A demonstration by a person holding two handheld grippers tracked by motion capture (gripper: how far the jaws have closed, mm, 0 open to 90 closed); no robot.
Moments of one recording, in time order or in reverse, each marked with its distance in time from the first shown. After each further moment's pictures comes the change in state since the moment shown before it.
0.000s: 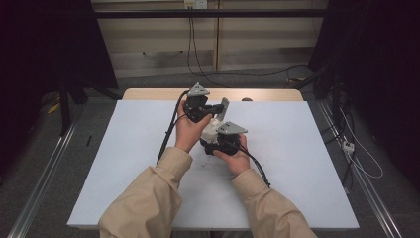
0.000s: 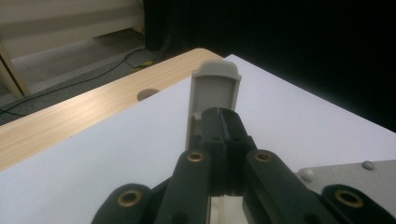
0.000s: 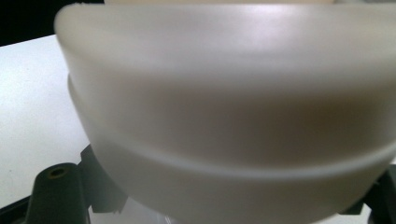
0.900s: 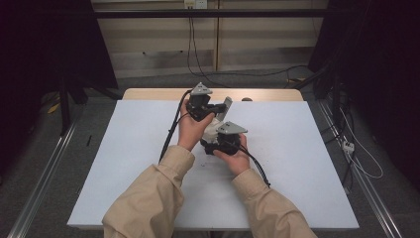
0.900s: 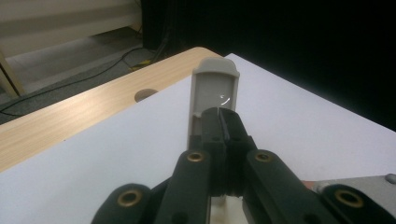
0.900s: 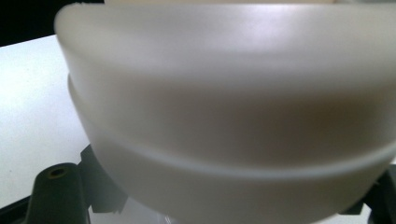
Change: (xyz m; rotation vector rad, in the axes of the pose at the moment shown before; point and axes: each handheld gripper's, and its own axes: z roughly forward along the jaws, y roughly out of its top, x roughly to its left) left arm 0.003 0.001 0.012 0.008 -0.010 0.004; right arm 0.000 0.000 0.000 0.000 0.000 0.002
